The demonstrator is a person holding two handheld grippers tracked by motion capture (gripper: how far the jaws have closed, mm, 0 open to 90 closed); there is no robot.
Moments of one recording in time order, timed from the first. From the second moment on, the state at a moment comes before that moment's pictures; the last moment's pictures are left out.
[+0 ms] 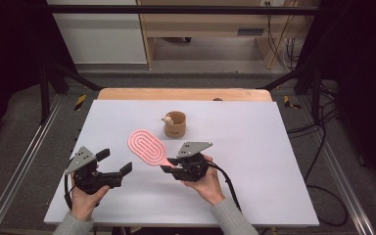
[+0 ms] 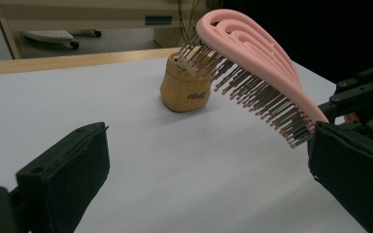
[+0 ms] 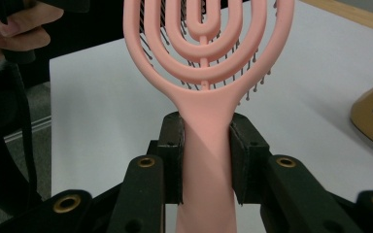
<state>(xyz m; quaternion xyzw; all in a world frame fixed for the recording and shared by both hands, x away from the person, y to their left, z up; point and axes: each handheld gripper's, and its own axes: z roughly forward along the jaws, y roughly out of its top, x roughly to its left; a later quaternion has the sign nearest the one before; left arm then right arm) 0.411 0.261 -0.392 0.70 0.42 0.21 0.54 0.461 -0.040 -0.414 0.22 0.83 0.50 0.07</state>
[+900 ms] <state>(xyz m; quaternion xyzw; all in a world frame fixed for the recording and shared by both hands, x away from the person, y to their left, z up) 0.425 0.227 -0.366 0.70 0.44 0.20 0.52 0.455 -0.035 -0.422 0.20 0.82 0.54 0.06</state>
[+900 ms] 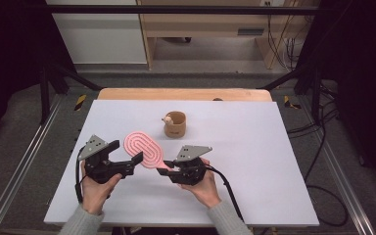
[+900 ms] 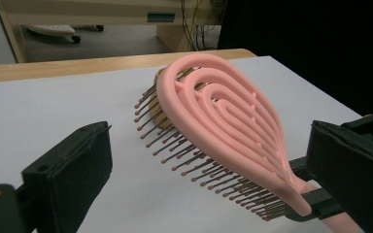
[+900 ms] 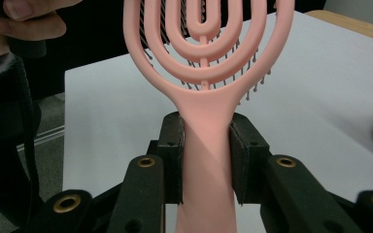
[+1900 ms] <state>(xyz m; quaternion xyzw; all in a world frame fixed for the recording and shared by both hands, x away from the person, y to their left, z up) 0.433 0.222 -0.365 0.69 0.47 0.16 0.53 0.452 -0.032 -0.421 0.19 0.81 0.55 0.07</state>
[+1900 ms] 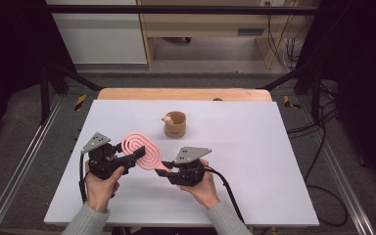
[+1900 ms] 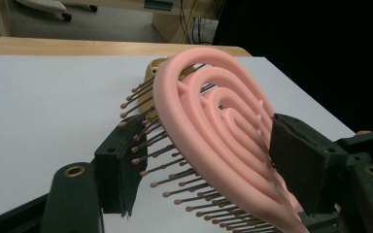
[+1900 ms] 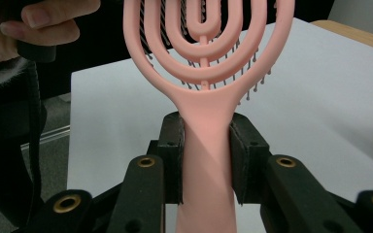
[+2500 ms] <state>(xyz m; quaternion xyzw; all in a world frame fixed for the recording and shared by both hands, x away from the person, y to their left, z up) 0.429 0.224 -0.362 0.67 0.47 0.12 0.56 0.453 -0.029 -0.426 0.18 0.82 0.55 0.07</state>
